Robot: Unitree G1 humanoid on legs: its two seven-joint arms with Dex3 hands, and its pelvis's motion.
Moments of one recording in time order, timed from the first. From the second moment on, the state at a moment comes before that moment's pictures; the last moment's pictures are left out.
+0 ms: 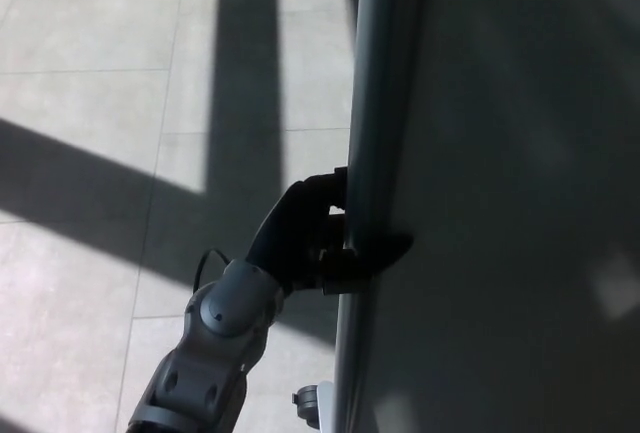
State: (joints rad) left_arm -0.37 0.03 -0.21 0.33 0.00 -0.01 -0.21; right_arm 0.06 -0.17 0.03 1.28 -0.19 -0.68 -0.16
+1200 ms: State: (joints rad) left_arm -0.36 0.47 0.10 0.47 -0.17 -0.01 -0.50; right_arm 0.05 -0.18 0.04 1.29 -0.21 -0.67 -0.16
